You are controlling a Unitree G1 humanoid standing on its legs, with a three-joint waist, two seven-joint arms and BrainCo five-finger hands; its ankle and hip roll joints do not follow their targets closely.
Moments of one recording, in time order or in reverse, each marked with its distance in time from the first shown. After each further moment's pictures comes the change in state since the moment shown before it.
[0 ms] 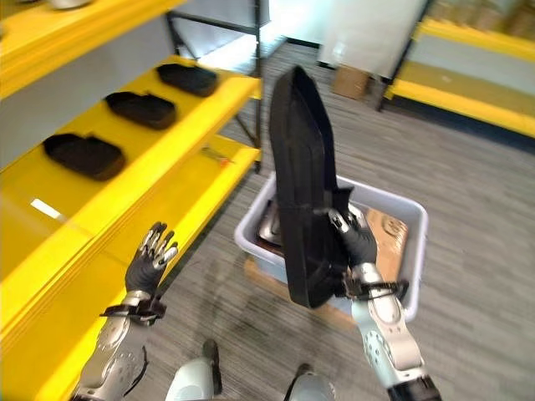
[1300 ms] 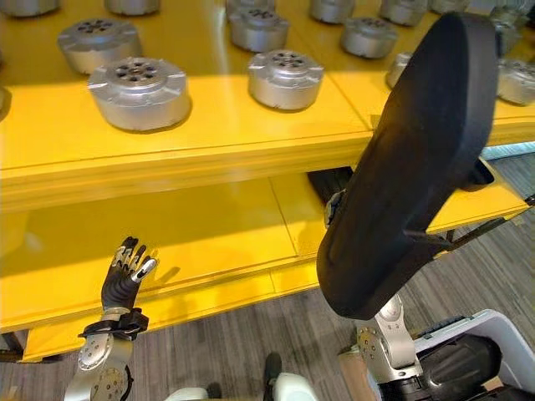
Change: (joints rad) left arm 0.124 -0.070 0.120 0.026 0.075 -0.026 0.022; right arm -0.061 0.002 -0.022 -0.045 0.041 -0.014 0.064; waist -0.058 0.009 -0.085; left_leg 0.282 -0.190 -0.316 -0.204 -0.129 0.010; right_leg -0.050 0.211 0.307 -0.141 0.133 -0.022
